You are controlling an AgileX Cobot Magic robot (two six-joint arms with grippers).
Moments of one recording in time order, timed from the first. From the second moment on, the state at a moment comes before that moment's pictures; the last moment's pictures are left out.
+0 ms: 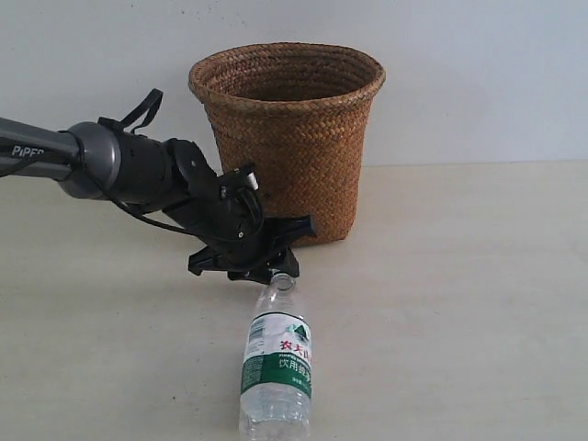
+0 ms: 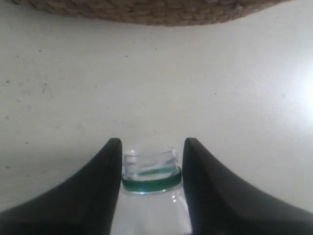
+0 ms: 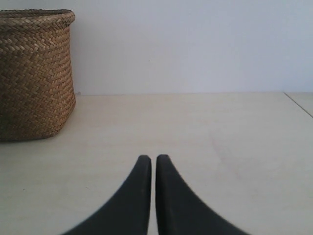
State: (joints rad) left arm -0.50 2.20 -1.47 -0.57 0.49 -0.02; right arm 0.01 0.02 0.00 0.23 0.17 -0.20
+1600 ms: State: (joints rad) left arm -0.46 1.63 -0.89 -0.99 0.04 -0.22; right arm 0.01 0.02 0.00 0.24 0.17 -0.20
